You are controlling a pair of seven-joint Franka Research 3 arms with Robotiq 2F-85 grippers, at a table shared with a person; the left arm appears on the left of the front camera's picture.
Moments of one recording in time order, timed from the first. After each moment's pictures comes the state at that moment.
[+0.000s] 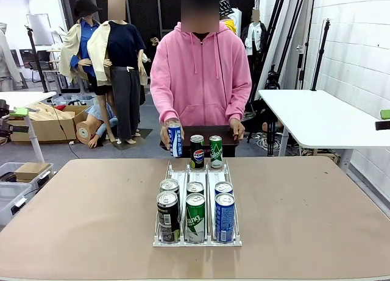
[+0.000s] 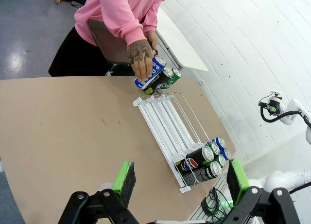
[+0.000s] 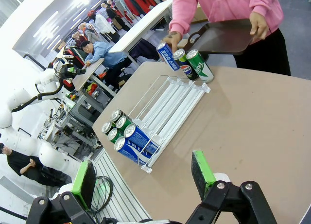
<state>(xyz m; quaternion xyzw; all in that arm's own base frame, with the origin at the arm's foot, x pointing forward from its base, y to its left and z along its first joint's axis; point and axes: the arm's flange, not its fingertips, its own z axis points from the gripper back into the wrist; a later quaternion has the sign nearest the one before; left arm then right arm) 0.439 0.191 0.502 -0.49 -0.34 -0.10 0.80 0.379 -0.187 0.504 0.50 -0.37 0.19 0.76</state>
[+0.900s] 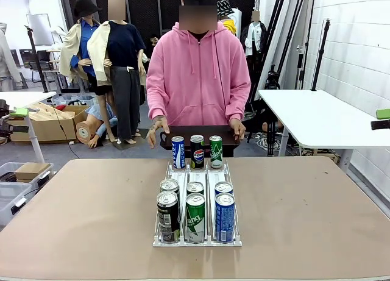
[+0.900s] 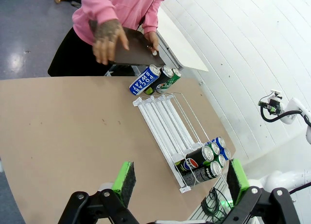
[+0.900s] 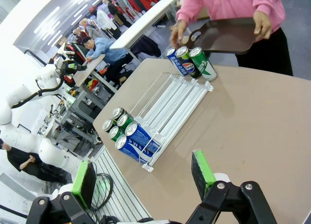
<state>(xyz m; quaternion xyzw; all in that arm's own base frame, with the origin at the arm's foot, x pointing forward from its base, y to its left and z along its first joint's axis) 0.439 0.191 0.502 -0.49 -0.34 -0.10 0.80 0.383 -0.175 0.507 0.49 -0.36 0.21 0.76</state>
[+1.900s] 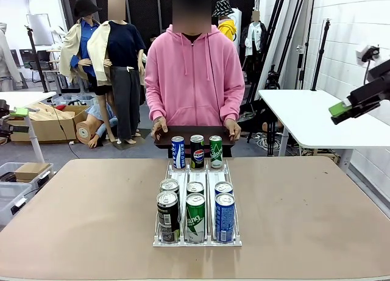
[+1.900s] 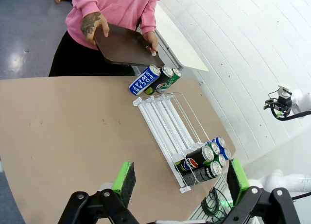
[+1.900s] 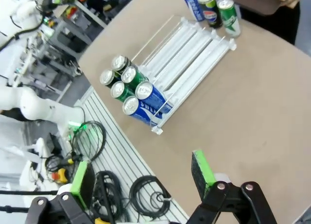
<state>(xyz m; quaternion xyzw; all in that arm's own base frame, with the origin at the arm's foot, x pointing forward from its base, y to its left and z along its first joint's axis) 0.439 0.191 0.502 -0.49 -0.34 -0.10 0.80 0.390 -0.032 0.587 0.38 -0.21 0.32 0.84</state>
